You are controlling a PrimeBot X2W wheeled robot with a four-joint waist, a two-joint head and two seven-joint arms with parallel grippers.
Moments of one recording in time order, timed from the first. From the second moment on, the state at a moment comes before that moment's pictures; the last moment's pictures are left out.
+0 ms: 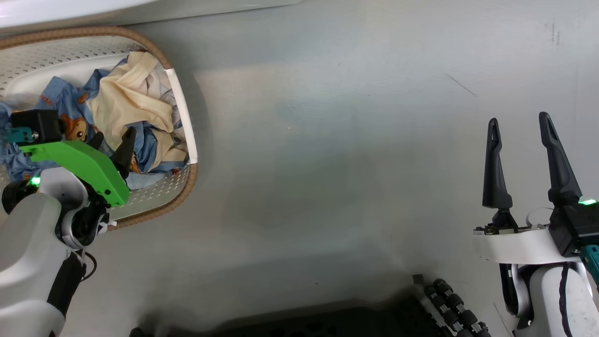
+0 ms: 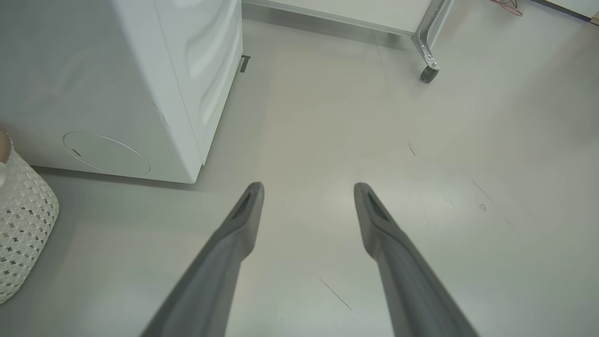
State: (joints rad) left arm -0.63 0.36 -0.47 0.60 -0.93 -0.12 0.15; right arm -0.09 -0.07 0.09 -0.16 0.00 -0.04 -0.26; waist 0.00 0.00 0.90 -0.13
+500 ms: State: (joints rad) left arm -0.68 0.34 -0.53 0.67 -0.97 -0.13 0.12; right arm -0.04 -0.07 0.09 -0.19 0.00 -0.05 -0.26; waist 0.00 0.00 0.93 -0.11
